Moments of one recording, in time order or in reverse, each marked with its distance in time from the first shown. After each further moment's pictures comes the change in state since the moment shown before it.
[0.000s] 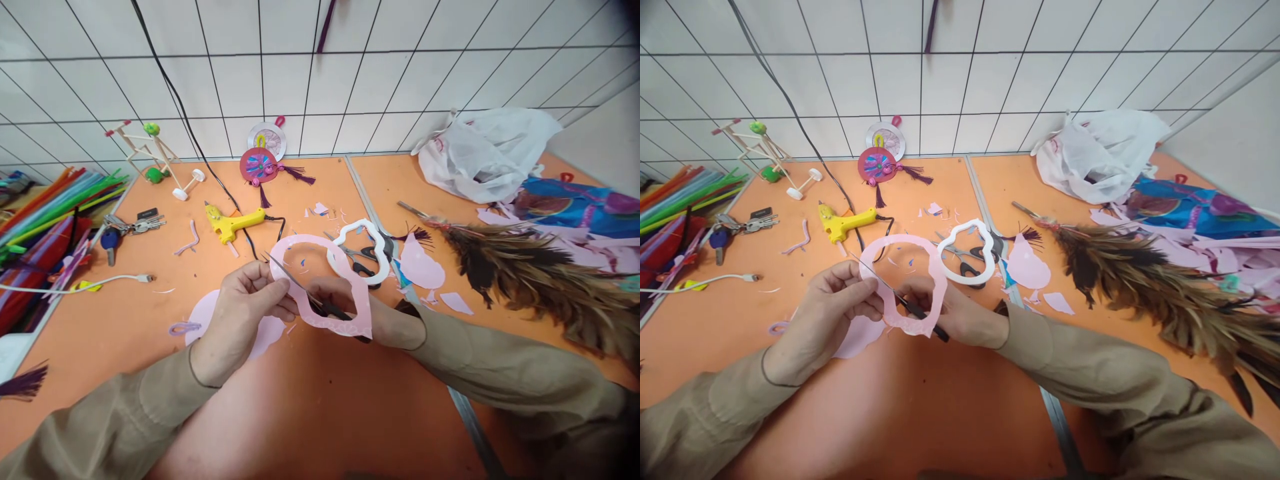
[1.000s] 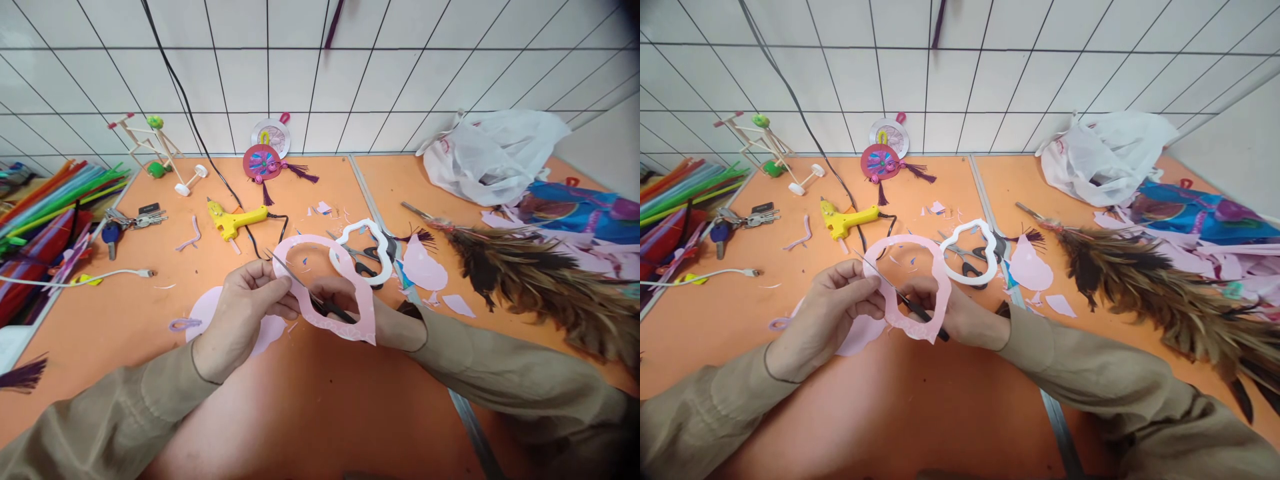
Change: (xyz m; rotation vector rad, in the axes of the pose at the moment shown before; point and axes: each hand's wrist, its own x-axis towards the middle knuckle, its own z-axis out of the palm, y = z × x) left_hand 0.000 -0.001 0.001 -0.060 0.013 -0.038; right_hand 0.001 -0.001 0.004 0.050 0.015 0.049
